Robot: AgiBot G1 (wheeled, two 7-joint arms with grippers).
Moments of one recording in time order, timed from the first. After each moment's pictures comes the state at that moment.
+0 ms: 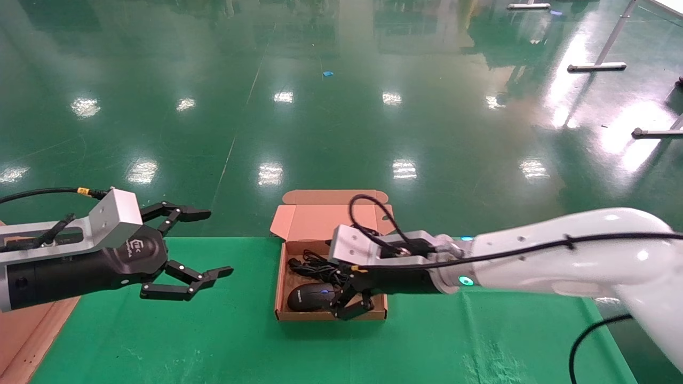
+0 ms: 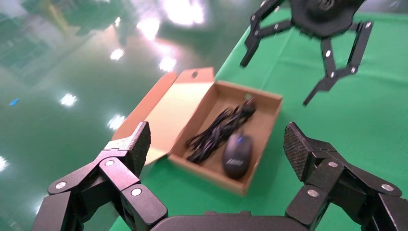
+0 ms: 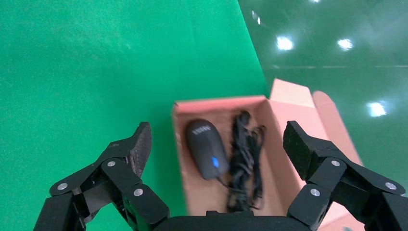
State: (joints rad) left arm -1.37 0.63 0.68 -0.89 0.93 1.18 0.12; right arm 1.55 -1.14 -0.99 0.86 -1.30 -0.94 0.06
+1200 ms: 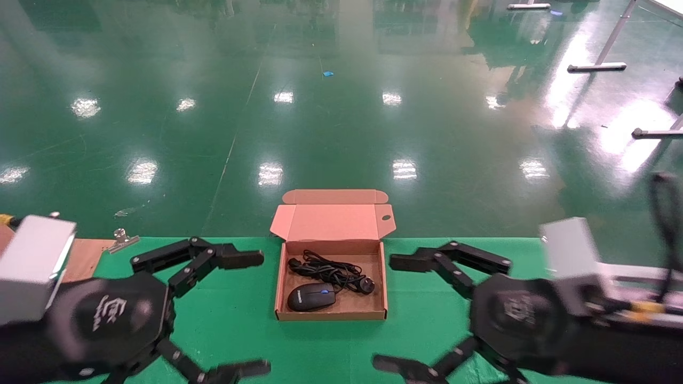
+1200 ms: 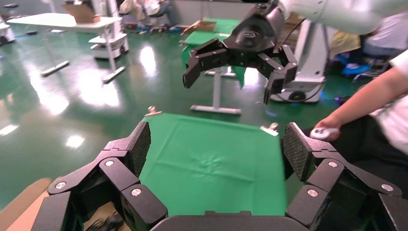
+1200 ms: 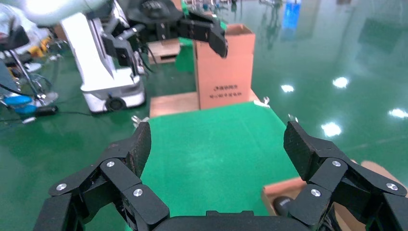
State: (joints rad) left arm -1.11 0.61 0.32 -1.24 0.75 1.46 -0.15; right arm 1.14 -0.69 -0.38 1.22 -0.81 -1.42 0.17
